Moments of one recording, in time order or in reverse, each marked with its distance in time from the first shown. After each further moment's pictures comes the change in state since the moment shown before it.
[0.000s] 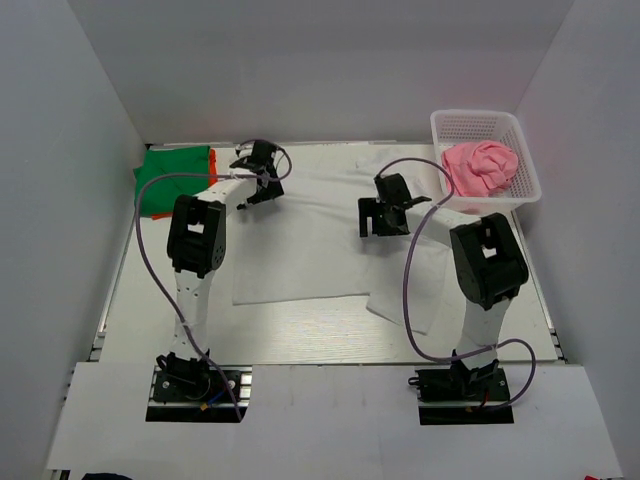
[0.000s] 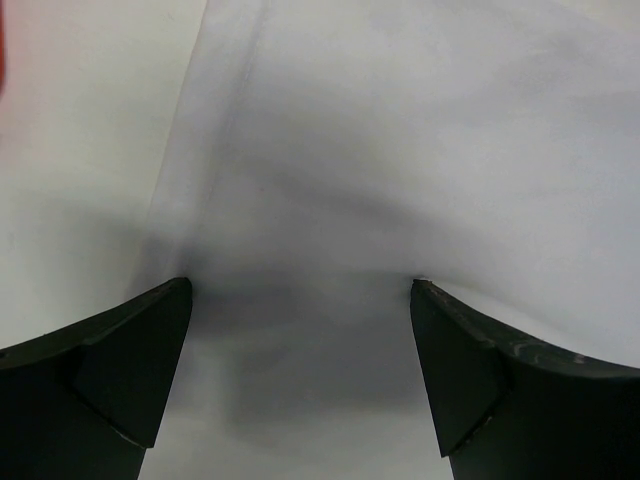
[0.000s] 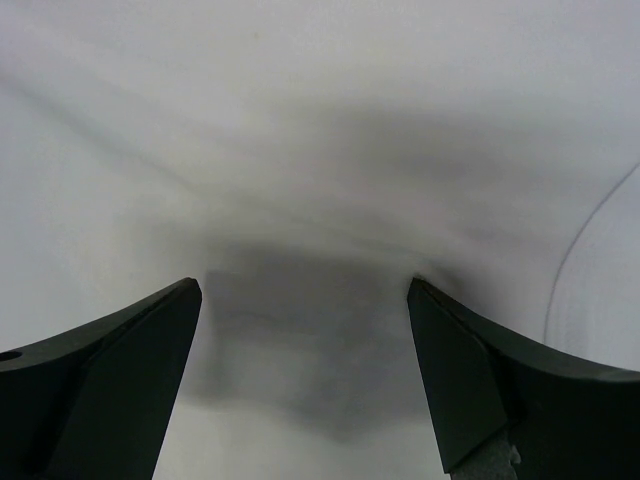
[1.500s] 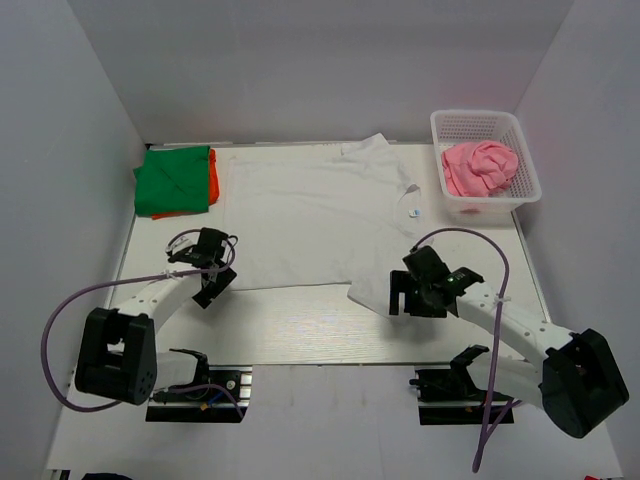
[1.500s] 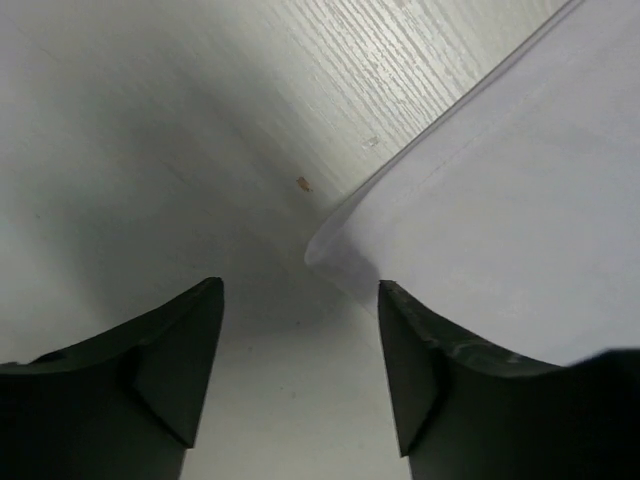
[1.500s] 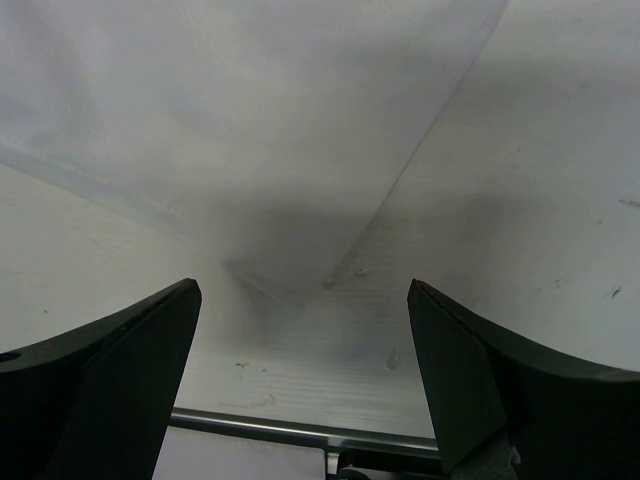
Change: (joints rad) left arm 0.077 -1.026 -1.138 -0.092 0.022 -0.470; right arm 0.156 -0.813 -0.622 -0.382 0.031 0.283
